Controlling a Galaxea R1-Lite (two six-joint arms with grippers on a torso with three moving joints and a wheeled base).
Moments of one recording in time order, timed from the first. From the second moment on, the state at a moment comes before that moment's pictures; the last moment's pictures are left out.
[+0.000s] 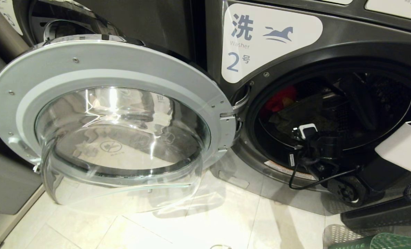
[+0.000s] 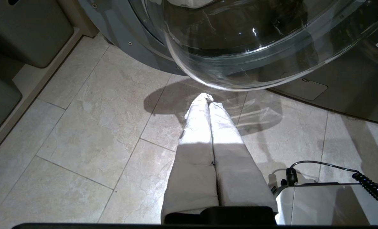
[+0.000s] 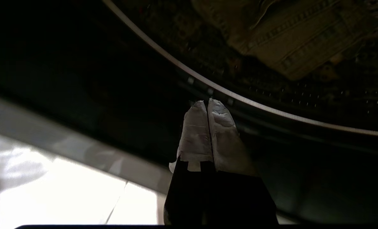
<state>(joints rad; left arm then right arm) -0.01 0.00 0.00 0.00 -0.01 0.02 0.21 2.14 -0.87 -1.03 -0.35 -0.14</state>
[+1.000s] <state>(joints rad) -0.01 0.00 0.00 0.00 -0.01 0.02 0.07 2.37 -1.24 -0.98 -0.39 -0.12</state>
